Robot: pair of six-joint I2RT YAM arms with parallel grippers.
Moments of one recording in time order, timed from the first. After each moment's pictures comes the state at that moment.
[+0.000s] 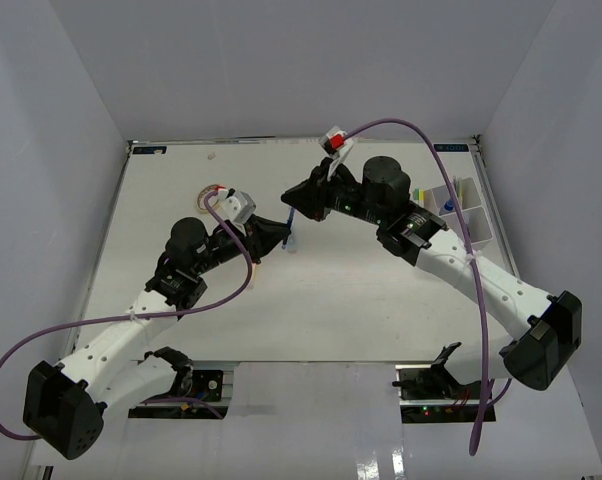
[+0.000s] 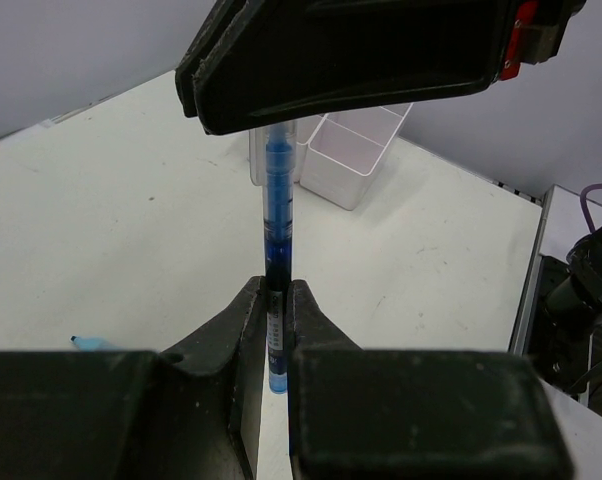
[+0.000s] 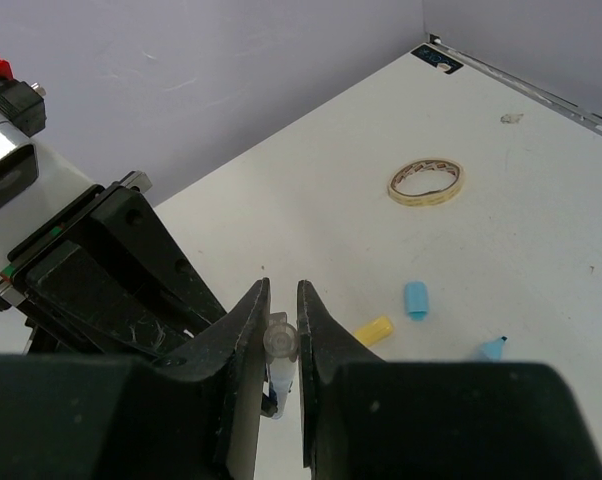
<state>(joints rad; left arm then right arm) -0.55 0.95 0.67 0.34 0.49 -0.16 0.79 1.34 1.26 0.02 -0.34 0.25</state>
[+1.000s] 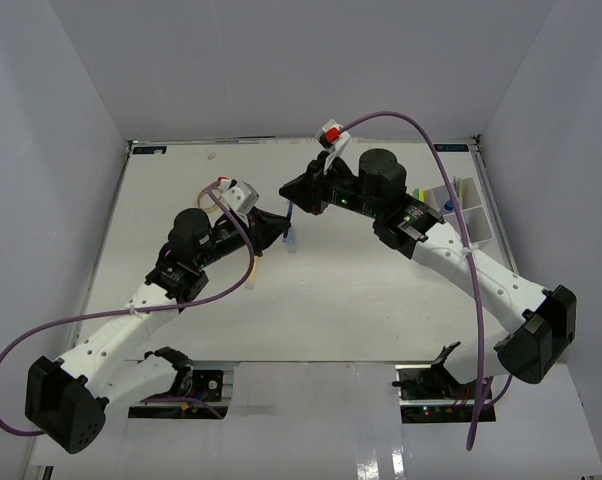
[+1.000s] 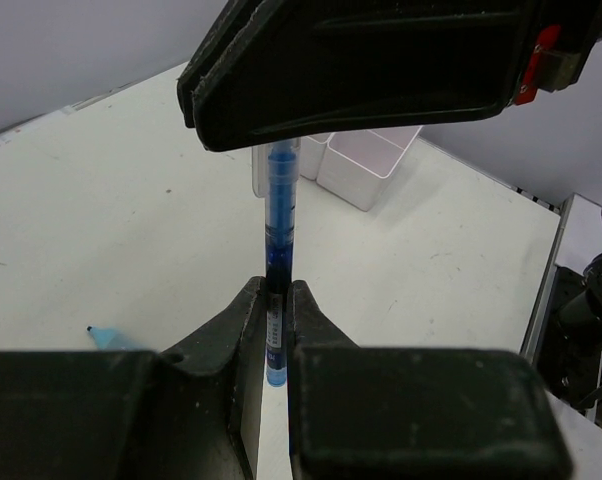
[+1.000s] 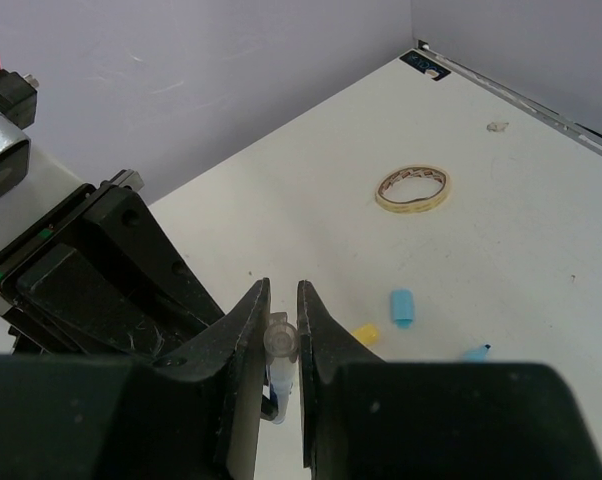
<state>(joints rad) -0.55 0.98 0.75 0.26 0.43 -0.16 0.79 1.39 1.32 -0.01 -0.34 0.22</state>
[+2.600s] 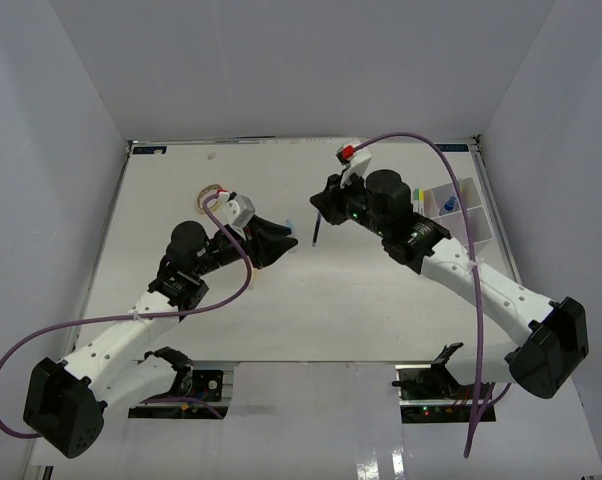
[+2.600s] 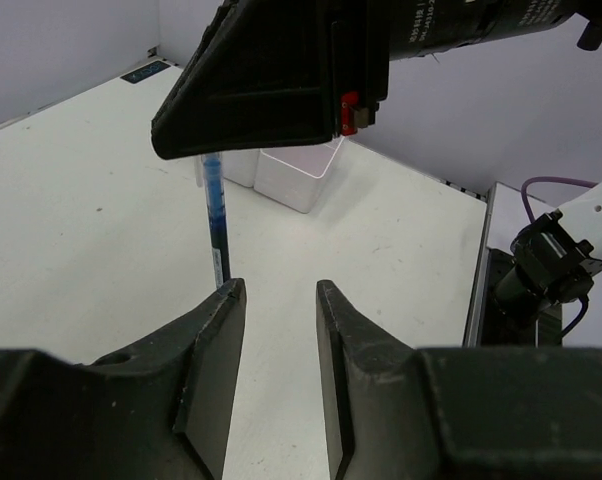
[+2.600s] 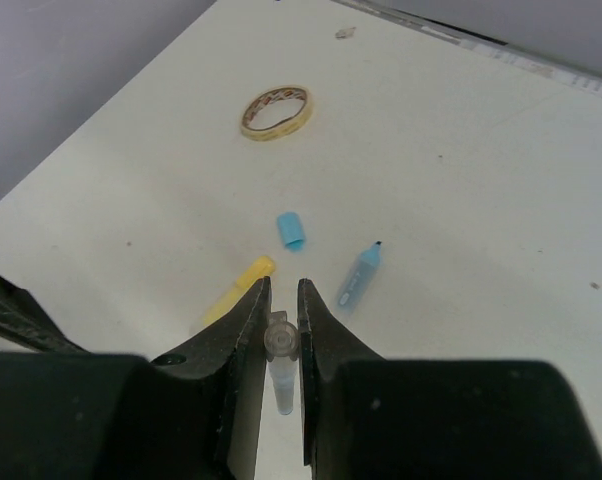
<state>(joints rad) -0.55 0.96 0.63 0.42 0.58 -0.23 0.75 1.30 1.13 -0.04 -0.06 0.20</state>
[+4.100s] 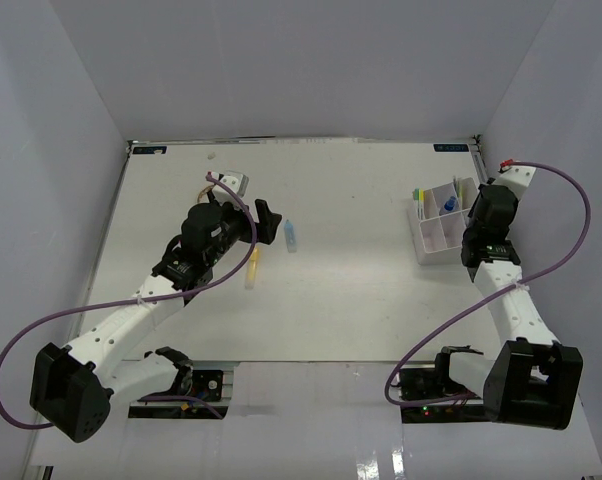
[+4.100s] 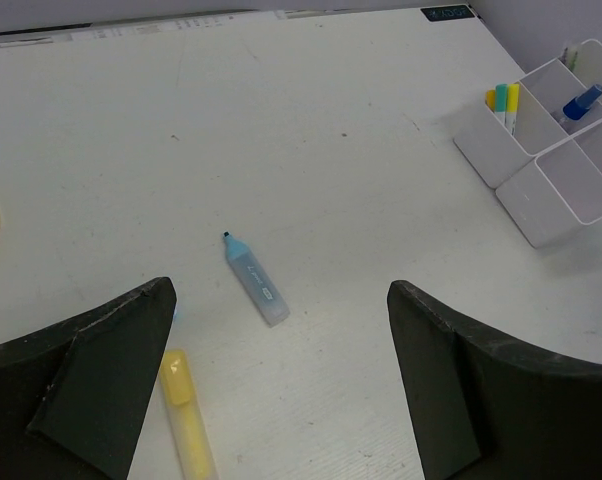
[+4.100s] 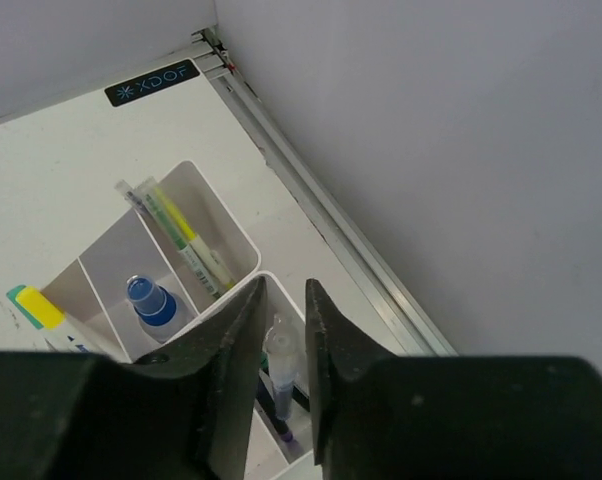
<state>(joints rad) -0.55 1.06 0.78 0.10 -0.04 -0.23 -0.07 1.10 0.75 0.13 0.47 0.06</state>
